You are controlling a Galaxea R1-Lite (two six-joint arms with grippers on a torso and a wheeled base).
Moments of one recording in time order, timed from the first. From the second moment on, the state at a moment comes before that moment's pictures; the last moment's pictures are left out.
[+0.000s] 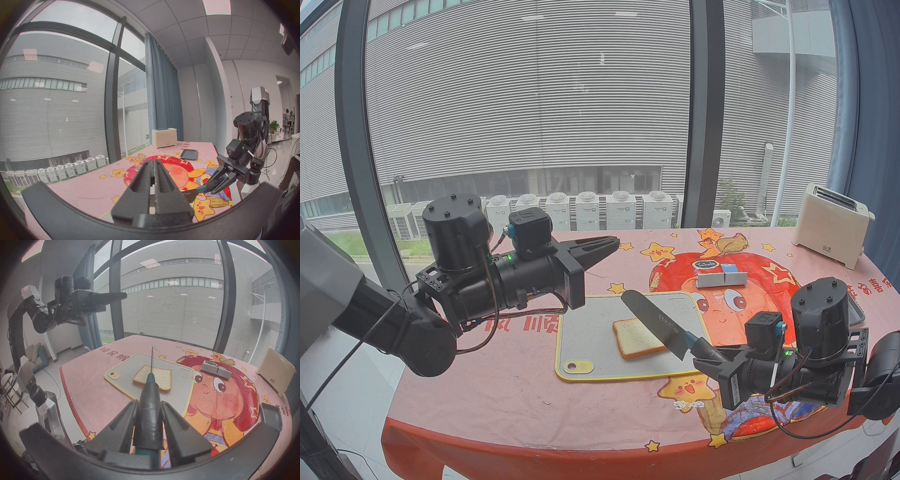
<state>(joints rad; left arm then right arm) -0.51 1.91 -0.88 -1.05 -0.48 0.02 0.74 1.60 -0.53 -0.50 -0.13 0.09</state>
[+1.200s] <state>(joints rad) -0.63 2.06 -0.88 -1.05 -0.37 0.01 0.75 1.63 -0.53 -0.50 -0.14 0.08</state>
